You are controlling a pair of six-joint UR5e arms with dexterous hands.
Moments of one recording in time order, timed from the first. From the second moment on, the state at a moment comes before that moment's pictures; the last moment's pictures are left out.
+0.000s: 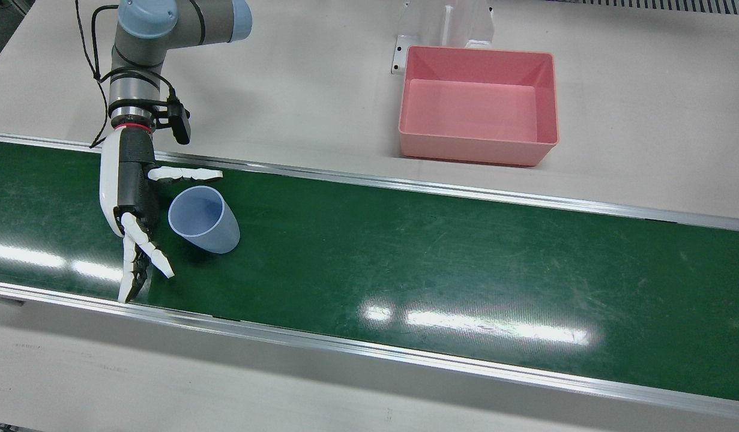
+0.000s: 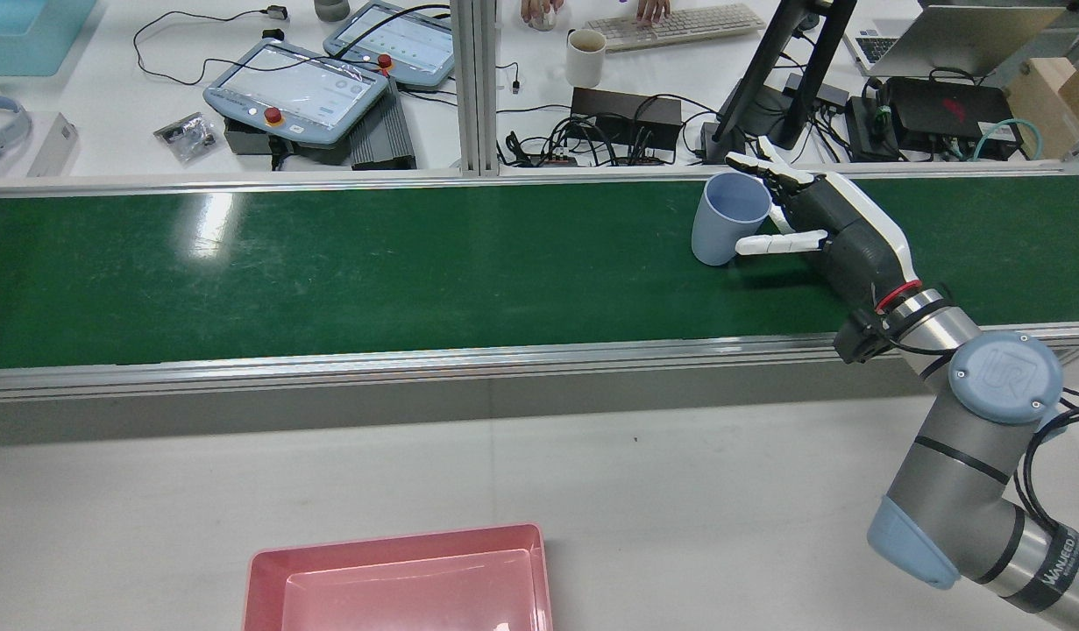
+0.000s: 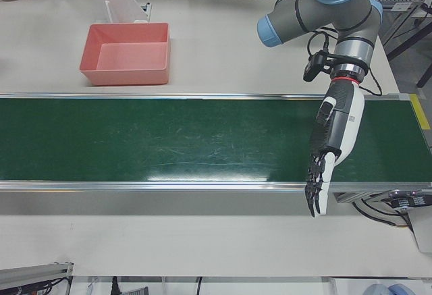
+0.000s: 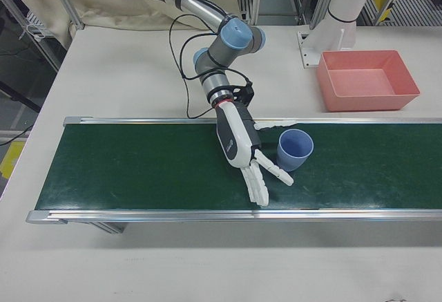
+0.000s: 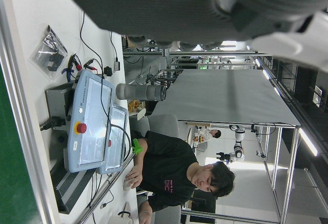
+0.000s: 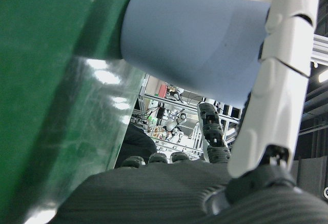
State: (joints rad) left arm -1.41 -1.80 -1.69 0.28 1.80 0.00; right arm 0.79 -1.39 1.87 -3.38 -1.06 -0.40
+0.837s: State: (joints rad) left arm -1.41 -1.80 -1.69 0.28 1.80 0.00; right arm 0.78 -1.37 1.88 -3.42 -1.05 -0.39
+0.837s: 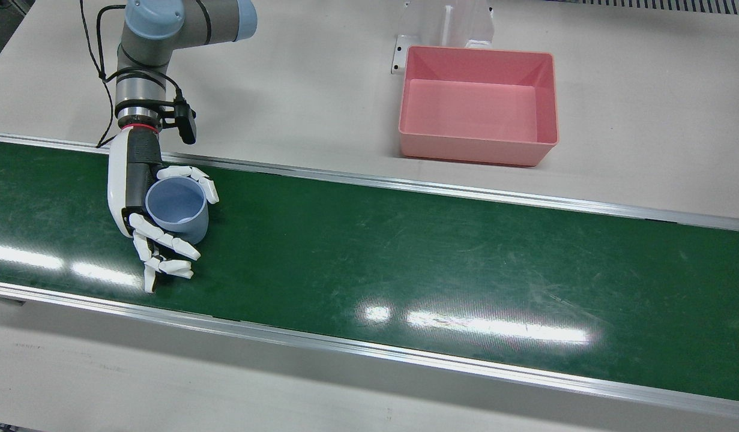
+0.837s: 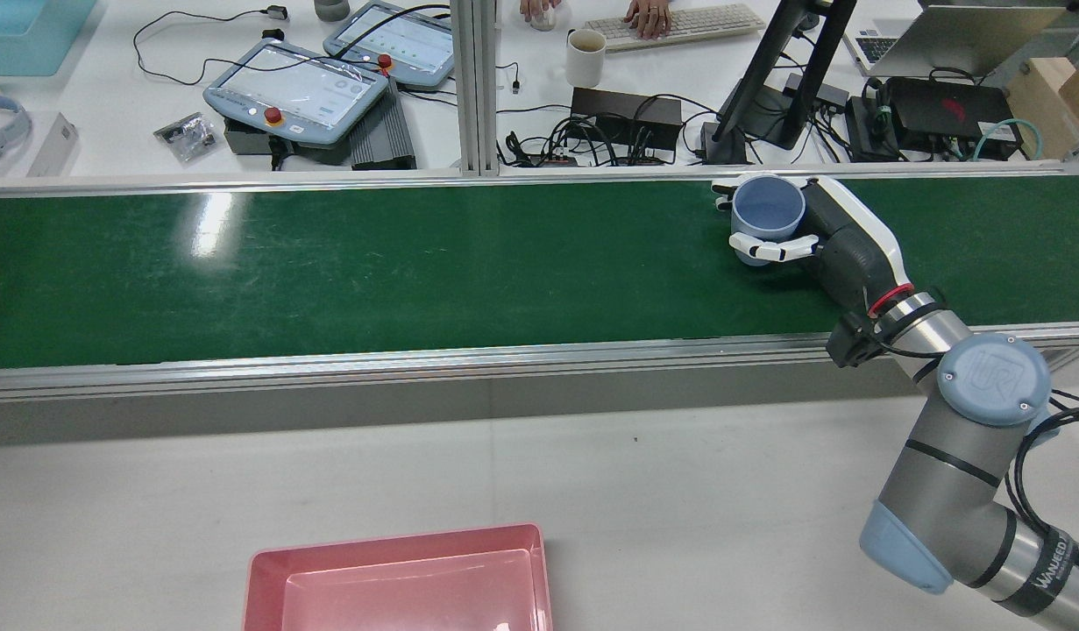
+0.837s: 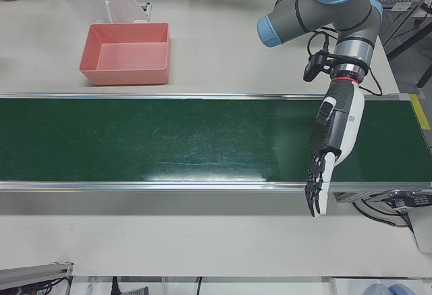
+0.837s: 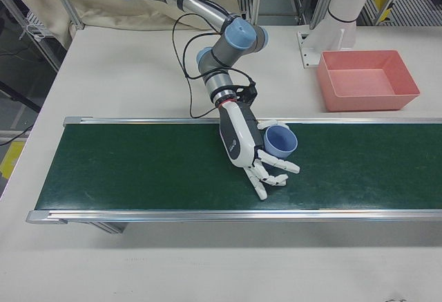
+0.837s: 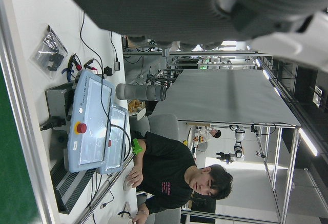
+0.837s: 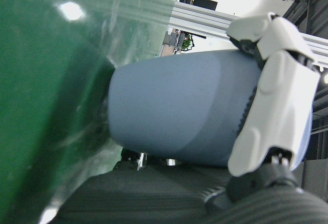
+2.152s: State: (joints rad) left arm -1.41 -1.80 -1.69 0.28 1.80 0.00; right arm 0.22 -1.27 2.39 -3.47 -0.82 -0.86
